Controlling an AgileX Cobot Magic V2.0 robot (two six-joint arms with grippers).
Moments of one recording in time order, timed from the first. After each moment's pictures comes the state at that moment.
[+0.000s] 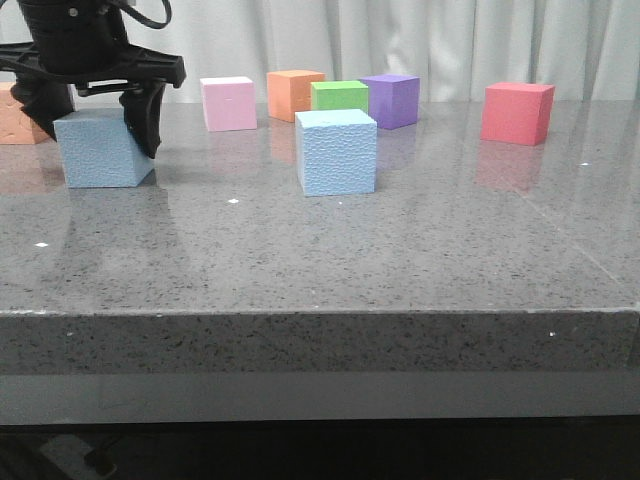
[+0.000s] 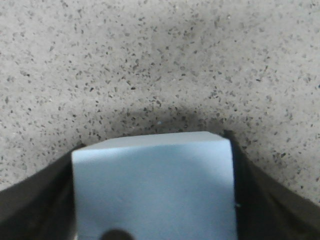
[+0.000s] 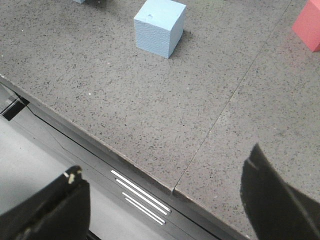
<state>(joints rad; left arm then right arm) -0.30 1.95 -1.70 0.13 0.99 -0.28 0.44 0.69 -0.93 0.11 0.94 -0.12</state>
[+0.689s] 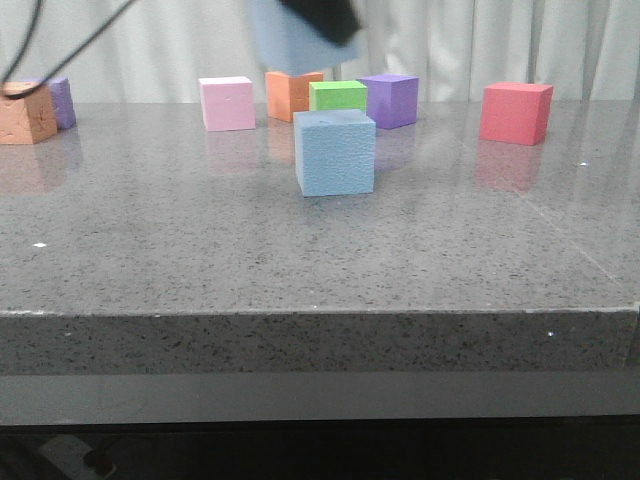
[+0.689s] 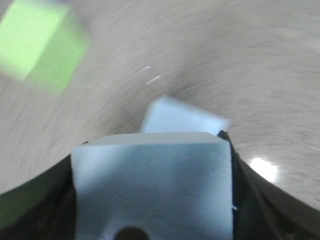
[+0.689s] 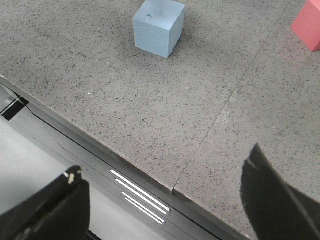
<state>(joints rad) -0.59 1.95 -2.05 -0.21 1.13 0.72 0.44 0.69 -0.93 0.11 0.94 -0.12</state>
